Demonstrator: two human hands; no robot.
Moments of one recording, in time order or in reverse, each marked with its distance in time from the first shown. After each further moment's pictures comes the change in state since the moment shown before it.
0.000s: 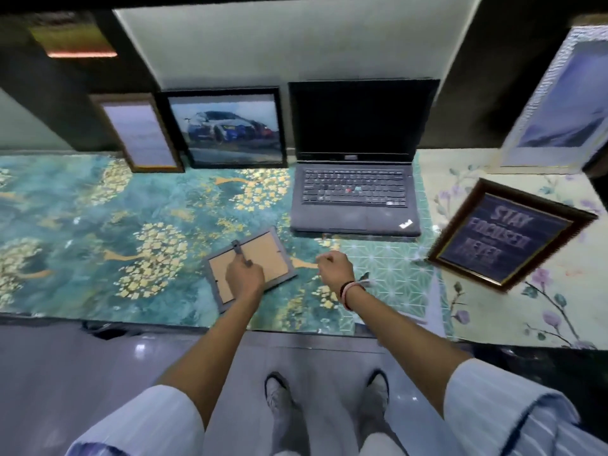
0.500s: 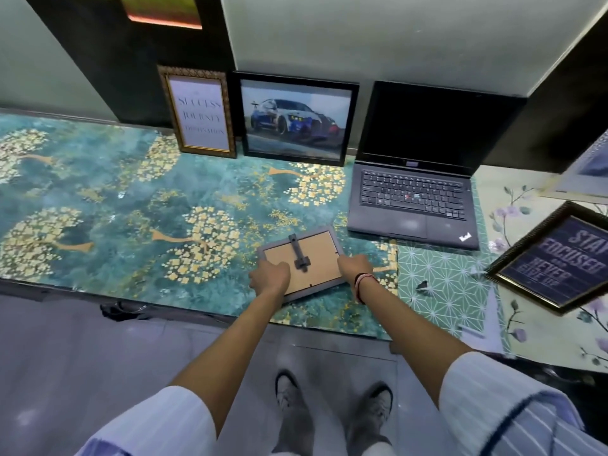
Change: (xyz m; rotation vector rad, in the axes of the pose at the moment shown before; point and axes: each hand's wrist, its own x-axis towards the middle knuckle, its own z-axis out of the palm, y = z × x) left_hand 0.061 -0.051 -0.065 -0.030 -0.162 -0.194; right_hand 0.015 -0.040 0.110 -0.198 0.092 0.252
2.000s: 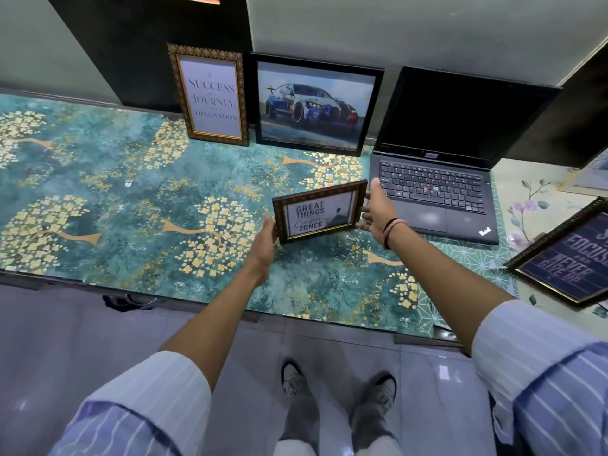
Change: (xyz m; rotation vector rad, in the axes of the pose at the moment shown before) left_hand 0.053 0.005 -0.059 -0.514 -0.471 0.286; right_hand -0.006 -0.103 -0.033 0.570 -0.143 -0.105
